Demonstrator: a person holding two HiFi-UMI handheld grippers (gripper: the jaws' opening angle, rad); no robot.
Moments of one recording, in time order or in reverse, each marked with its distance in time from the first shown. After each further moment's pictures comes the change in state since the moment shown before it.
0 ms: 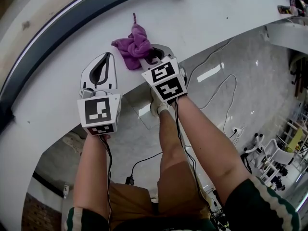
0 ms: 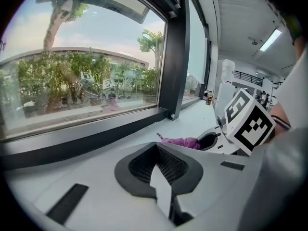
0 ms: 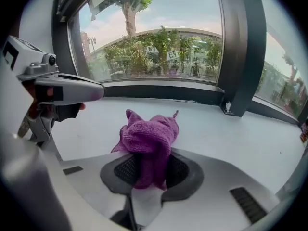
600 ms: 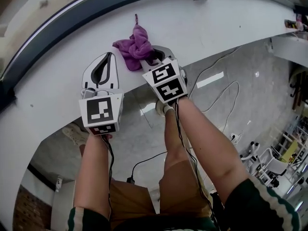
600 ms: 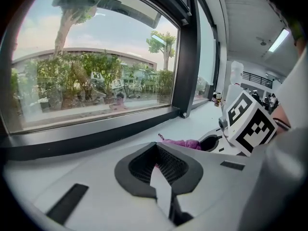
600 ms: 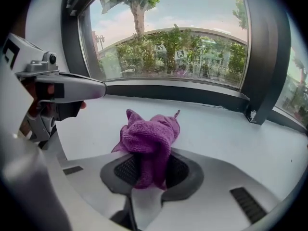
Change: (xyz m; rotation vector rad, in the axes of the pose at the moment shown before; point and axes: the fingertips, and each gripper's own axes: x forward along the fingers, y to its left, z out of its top) left arm -0.048 0.049 -0.022 -0.066 0.000 0.085; right arm 0.020 0.070 0.014 -0.065 0.010 0.065
